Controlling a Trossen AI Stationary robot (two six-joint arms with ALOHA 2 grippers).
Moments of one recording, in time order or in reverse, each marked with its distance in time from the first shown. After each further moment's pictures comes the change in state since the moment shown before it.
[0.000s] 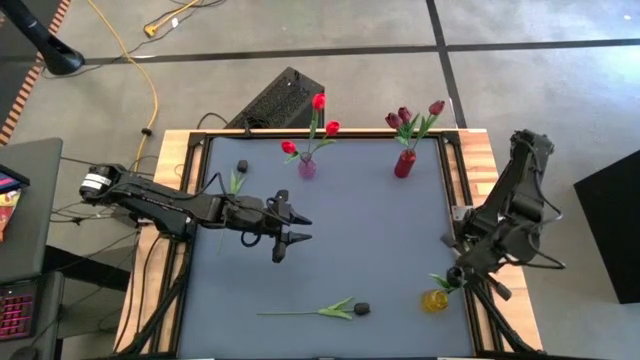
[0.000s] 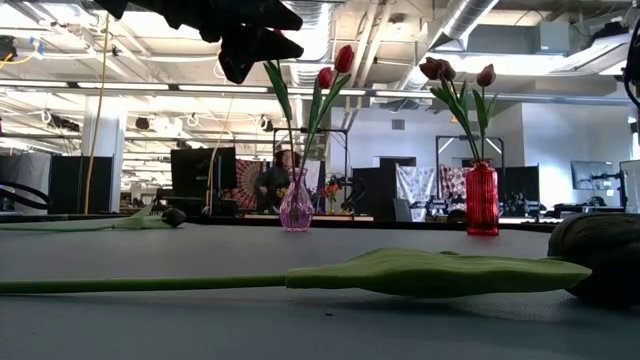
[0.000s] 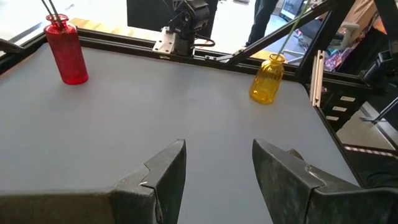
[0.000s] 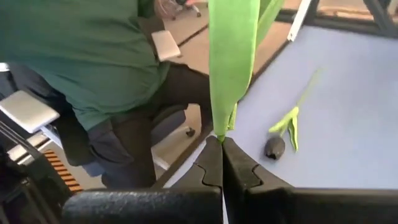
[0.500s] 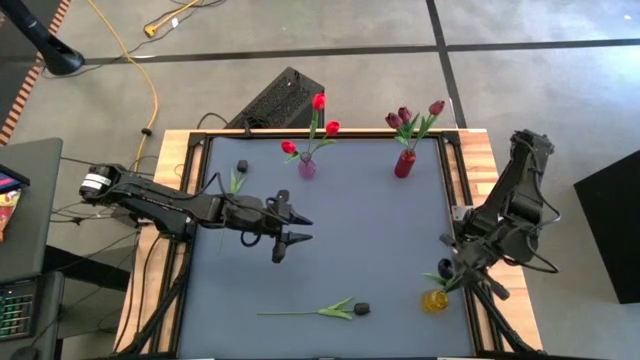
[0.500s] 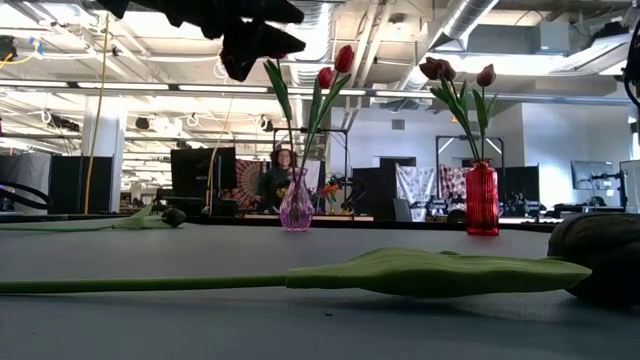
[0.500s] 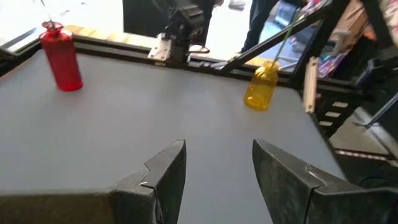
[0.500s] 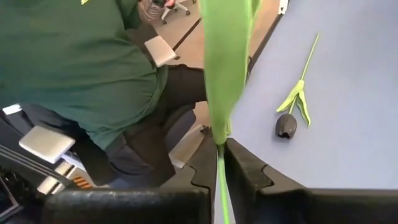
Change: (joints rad) left arm 0.000 0.000 0.000 0.028 0.015 -0.001; right arm -0.001 -0.001 -0.014 -0.015 0.010 0.237
